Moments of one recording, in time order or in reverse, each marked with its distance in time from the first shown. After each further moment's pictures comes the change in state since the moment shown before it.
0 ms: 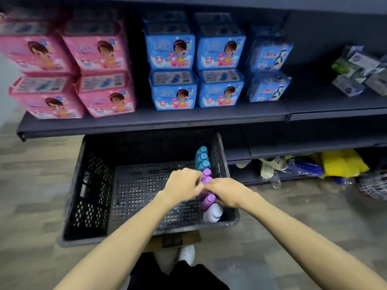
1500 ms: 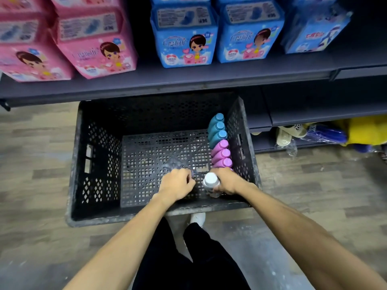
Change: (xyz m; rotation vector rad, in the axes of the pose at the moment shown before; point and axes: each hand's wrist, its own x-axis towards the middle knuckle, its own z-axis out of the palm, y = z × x) left_hand -0.044 -0.064 0.079 -0.181 -0.277 -0.350; right_hand 0.068 -0.012 0.104 0.563 -0.142 0.253
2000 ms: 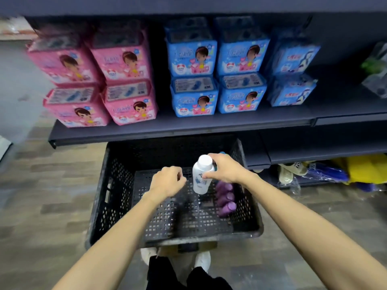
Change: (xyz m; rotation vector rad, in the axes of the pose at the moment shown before) left_hand 0.000 -0.004 -0.119 0.001 0.281 -0.016; right_hand -0.021 -0.090 -0.142 0.089 0.305 -0.187
